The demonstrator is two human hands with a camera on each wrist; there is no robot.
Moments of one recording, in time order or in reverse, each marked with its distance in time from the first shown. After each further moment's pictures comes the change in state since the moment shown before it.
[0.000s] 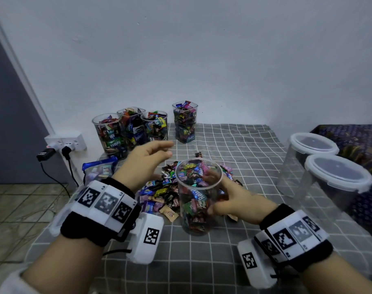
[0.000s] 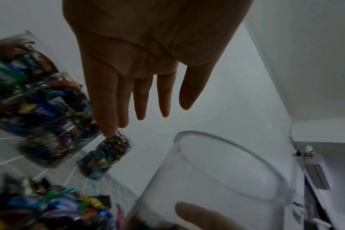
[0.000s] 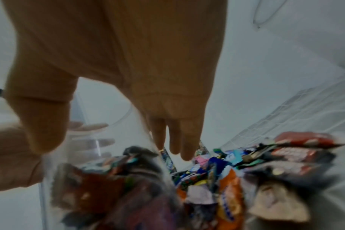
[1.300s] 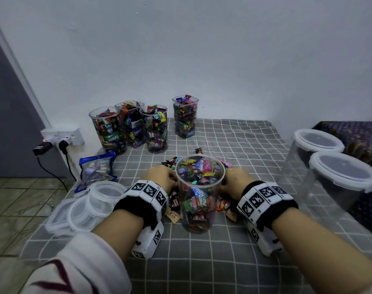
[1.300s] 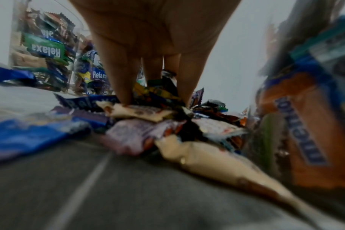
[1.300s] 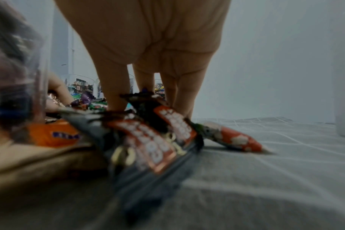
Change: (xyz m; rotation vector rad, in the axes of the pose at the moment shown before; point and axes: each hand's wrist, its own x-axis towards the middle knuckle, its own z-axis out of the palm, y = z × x) left_hand 0.044 -0.054 0.042 1.015 -0.106 -0.254; right_hand 0.058 0.035 -0.027 -0.971 0.173 0.283
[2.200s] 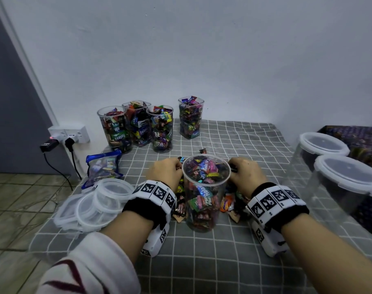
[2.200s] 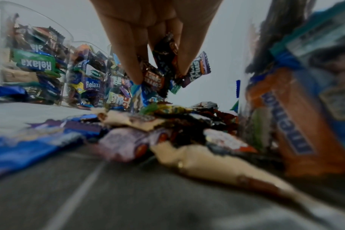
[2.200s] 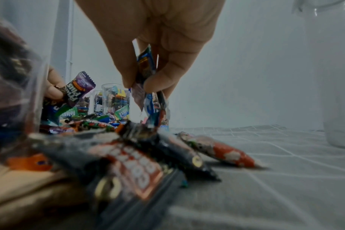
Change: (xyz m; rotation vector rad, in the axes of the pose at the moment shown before) left_hand -0.001 -0.004 0.004 -0.201 0.268 0.069; right_hand -0.011 0.001 -0.012 0.181 0.358 -0.004
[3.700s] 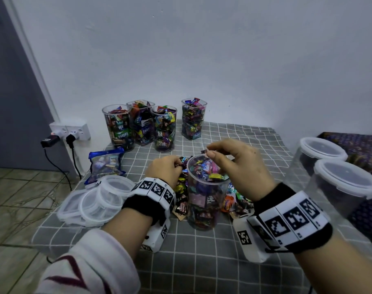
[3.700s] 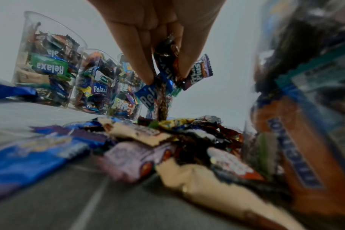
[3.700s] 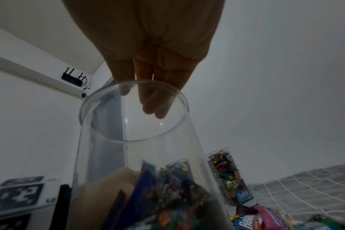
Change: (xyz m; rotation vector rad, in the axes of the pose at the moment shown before) left_hand 0.006 -0.014 0.003 -0.085 0.101 0.000; right_hand -0.035 -0.070 -0.045 0.455 0.199 -0.360
